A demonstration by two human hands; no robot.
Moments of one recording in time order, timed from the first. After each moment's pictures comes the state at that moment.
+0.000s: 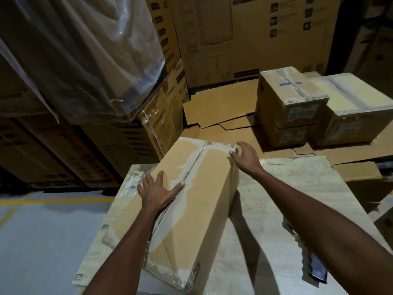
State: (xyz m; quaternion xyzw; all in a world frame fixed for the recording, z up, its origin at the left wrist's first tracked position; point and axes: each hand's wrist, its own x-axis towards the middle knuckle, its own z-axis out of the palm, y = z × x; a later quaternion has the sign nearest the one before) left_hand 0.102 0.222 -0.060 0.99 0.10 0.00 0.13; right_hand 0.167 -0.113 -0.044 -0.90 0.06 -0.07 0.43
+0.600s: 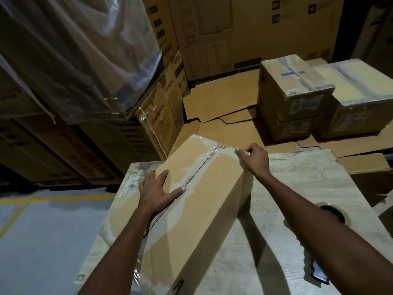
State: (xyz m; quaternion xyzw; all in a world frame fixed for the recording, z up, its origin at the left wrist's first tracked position) left_hand 0.103 0.221 -0.055 0.99 0.02 -0.02 0.13; right_hand 0.172 -0.141 -0.080 -0.86 0.14 -0.15 0.46
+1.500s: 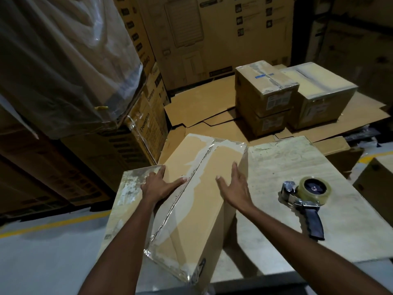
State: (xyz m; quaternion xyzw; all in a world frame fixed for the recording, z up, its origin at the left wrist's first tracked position) left_hand 0.107 0.241 -0.033 0.98 0.02 -0.07 0.18; right_hand 0.013 -0.018 -0.079 -0.85 0.19 -0.01 0.49
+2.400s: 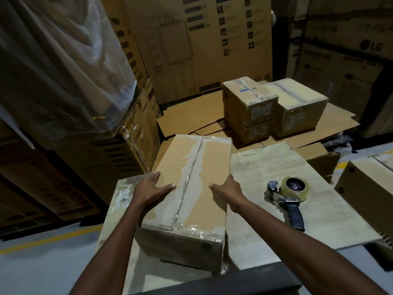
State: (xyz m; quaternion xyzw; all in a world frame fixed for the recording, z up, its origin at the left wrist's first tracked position) left_hand 0.042 0.245 0.019 0.96 -0.07 -0.03 0.28; right_hand -0.024 -0.023 -0.031 -0.77 0.27 0.03 0.58
